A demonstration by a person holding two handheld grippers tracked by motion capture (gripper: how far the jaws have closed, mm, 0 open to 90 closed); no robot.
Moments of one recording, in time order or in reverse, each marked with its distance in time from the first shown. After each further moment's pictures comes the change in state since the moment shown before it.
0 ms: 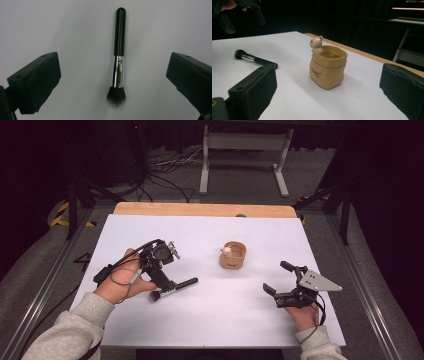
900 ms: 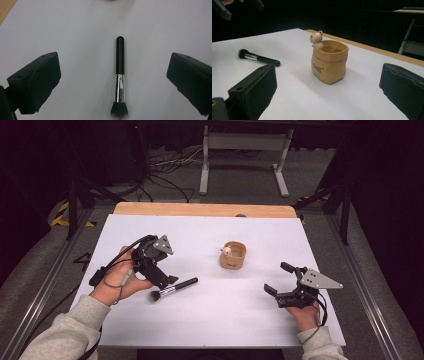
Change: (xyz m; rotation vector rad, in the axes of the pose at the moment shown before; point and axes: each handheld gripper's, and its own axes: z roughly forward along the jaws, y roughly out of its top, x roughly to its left) left arm -0.002 -0.011 -0.026 -0.209 0.032 0.043; right arm -0.004 -0.001 -0.001 0.030 0.018 0.052
